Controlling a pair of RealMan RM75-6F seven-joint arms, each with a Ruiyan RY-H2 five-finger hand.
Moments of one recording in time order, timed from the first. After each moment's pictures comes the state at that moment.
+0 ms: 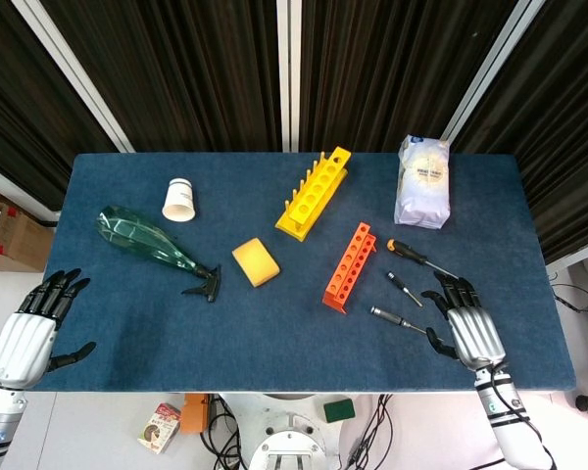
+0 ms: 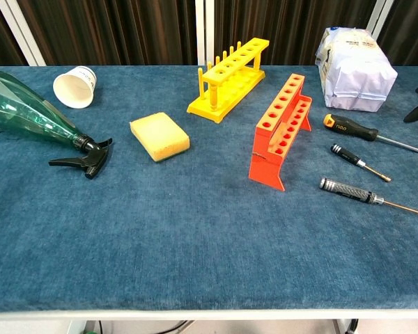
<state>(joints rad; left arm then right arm) -0.10 -1.10 0.07 -1.67 1.69 1.62 0.00 0.24 -1.30 0.02 -1.83 -1.38 1.30 -0.29</state>
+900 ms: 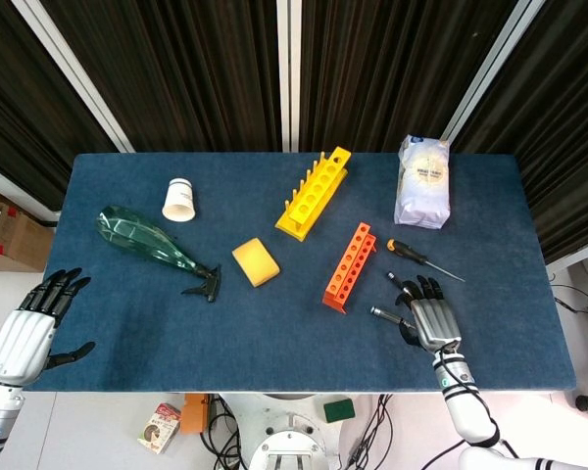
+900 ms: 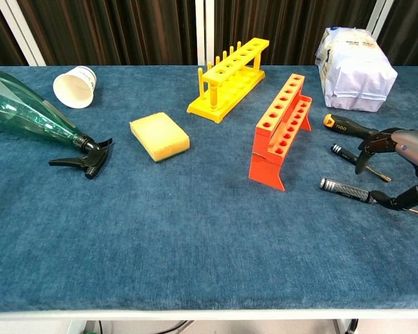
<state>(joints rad) -0.10 -1.07 0.05 -1.66 1.69 1.57 -0.05 0.36 -1.52 0.10 -1.74 -1.06 1.19 -0.59</state>
